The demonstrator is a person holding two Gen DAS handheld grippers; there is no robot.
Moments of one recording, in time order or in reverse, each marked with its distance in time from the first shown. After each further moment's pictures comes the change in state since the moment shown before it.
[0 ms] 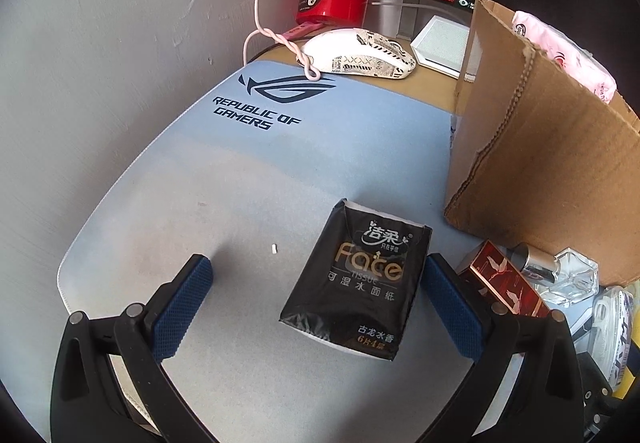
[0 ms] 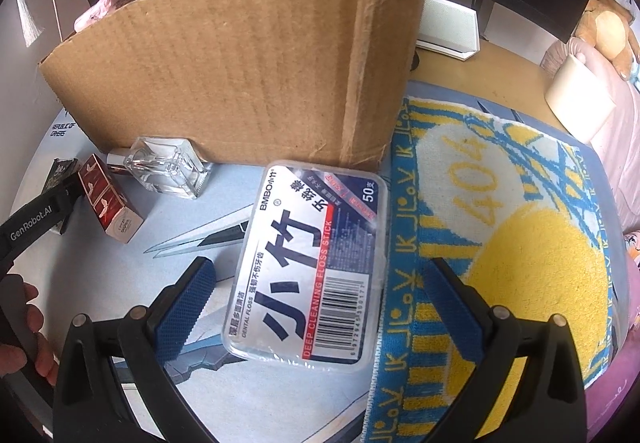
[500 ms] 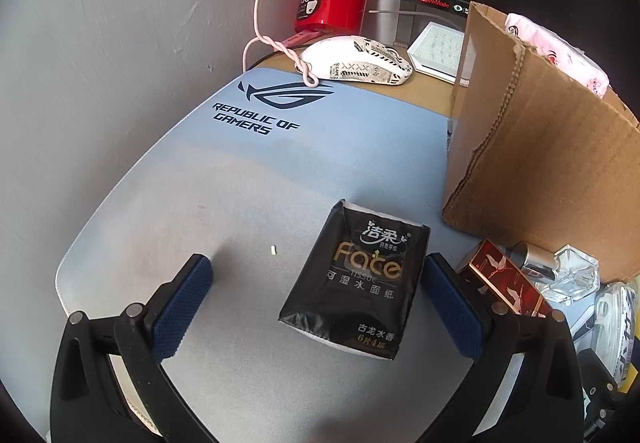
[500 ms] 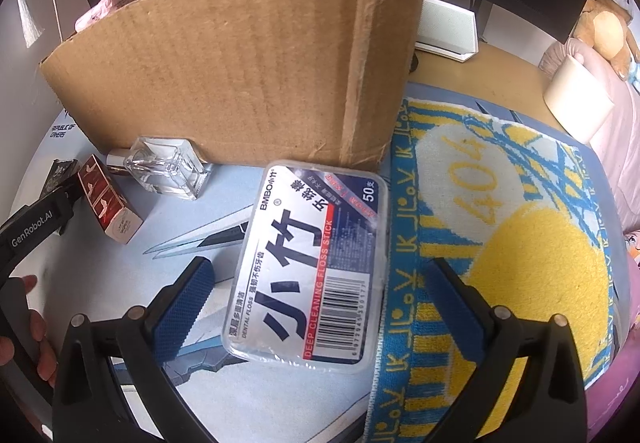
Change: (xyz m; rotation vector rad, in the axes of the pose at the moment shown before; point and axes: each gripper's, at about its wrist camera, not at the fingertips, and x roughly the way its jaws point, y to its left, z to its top) left arm -0.002 0.002 -0.004 0.003 -0.033 -0.005; right arm -0.007 0.016 0.002 0.002 -0.025 -0.008
